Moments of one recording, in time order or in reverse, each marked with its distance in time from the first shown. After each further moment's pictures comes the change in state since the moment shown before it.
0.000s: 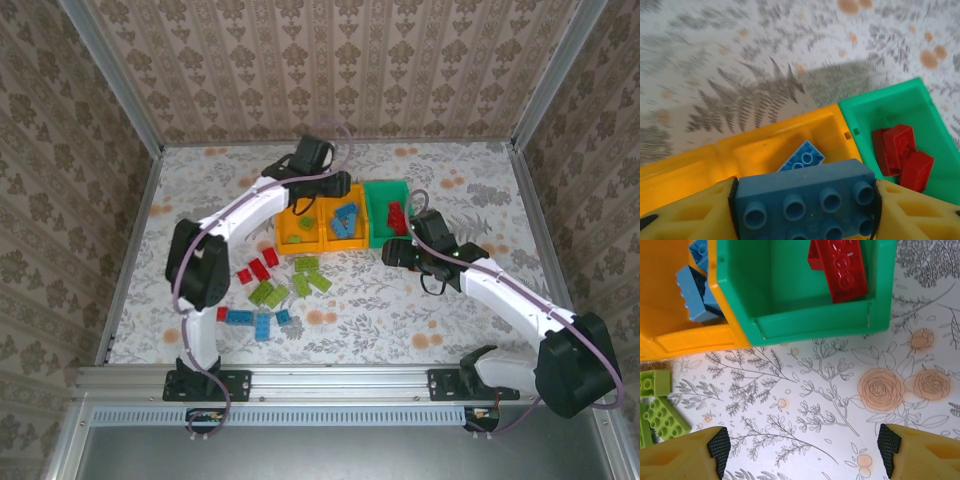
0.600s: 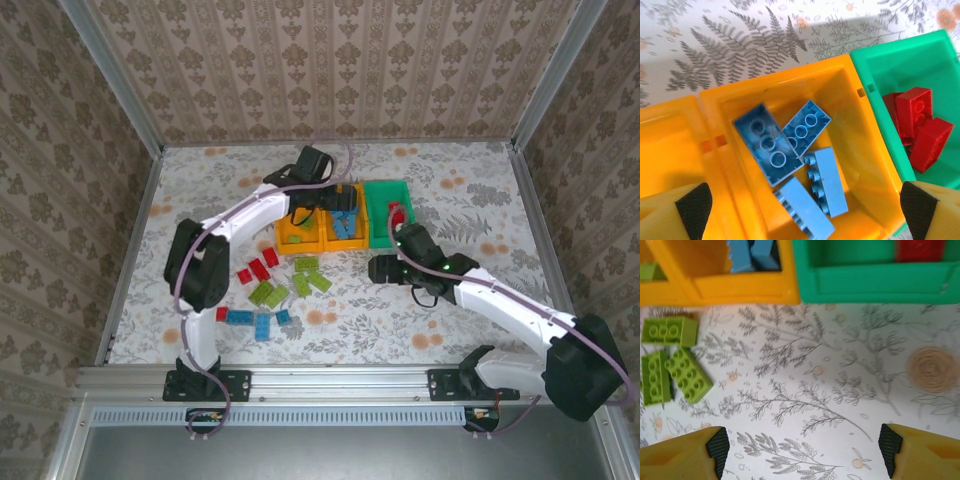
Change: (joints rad) left arm 0.000 -0.086 -0.148 0.016 0.016 -0.017; right arm 0.167 -0.001 -0.029 0.016 0.007 -0.029
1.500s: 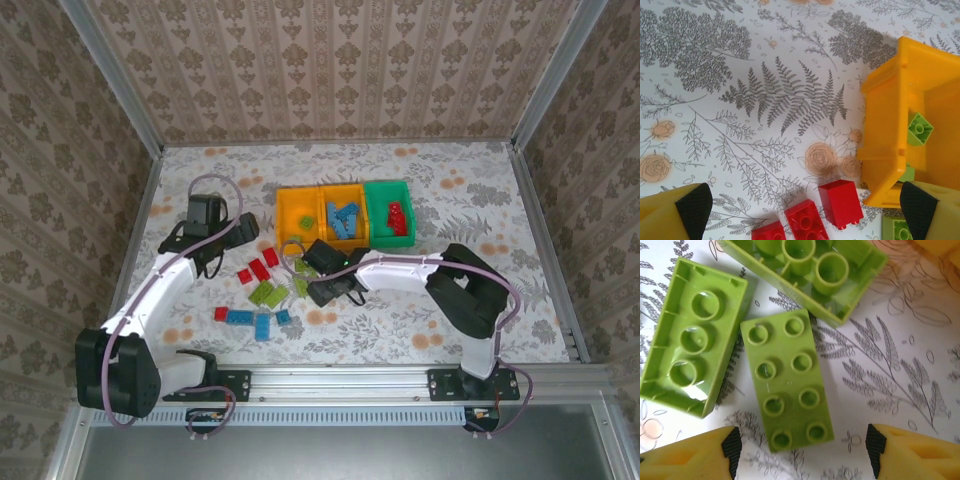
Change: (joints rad) left arm 0.402 -0.735 -0.755 0.039 -0.100 -0.071; right arm 0.319 0.678 0.426 0.015 0.094 -0.303
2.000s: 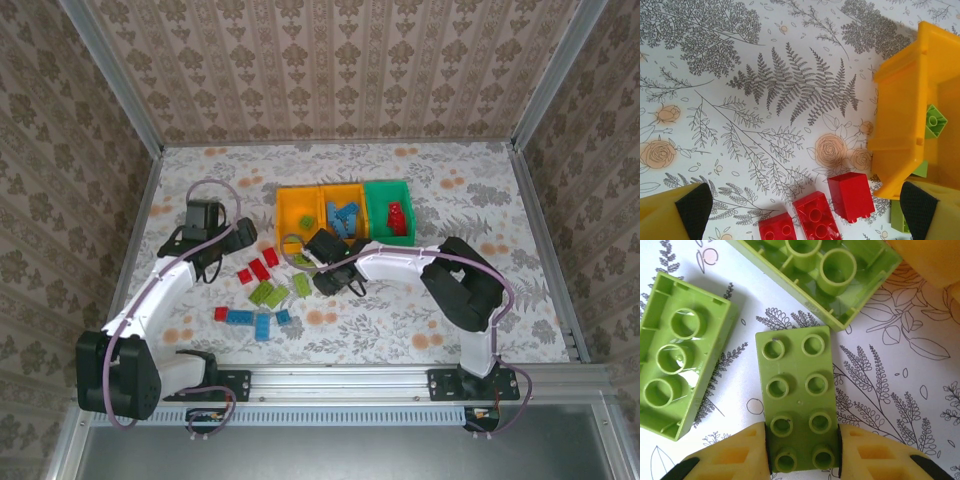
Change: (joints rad) left arm 0.019 -0.012 -0.039 0.003 0.010 -0.012; right arm -0.057 0.027 0.028 -0.006 -0.086 -0.101
